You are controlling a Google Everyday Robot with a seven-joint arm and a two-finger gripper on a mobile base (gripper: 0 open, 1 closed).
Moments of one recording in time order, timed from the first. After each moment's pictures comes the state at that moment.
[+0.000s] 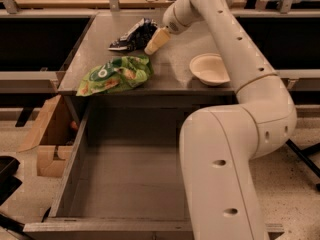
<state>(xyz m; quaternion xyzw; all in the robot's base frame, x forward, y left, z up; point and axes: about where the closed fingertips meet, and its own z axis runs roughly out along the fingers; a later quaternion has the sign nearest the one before) 0.880 -0.018 0.881 -0.53 0.73 0.06 0.42</state>
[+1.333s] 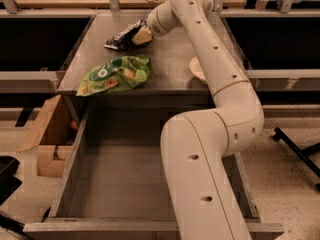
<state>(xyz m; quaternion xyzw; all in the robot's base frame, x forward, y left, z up) 0.916 0.045 0.868 -0.51 0.72 0.08 0.46</state>
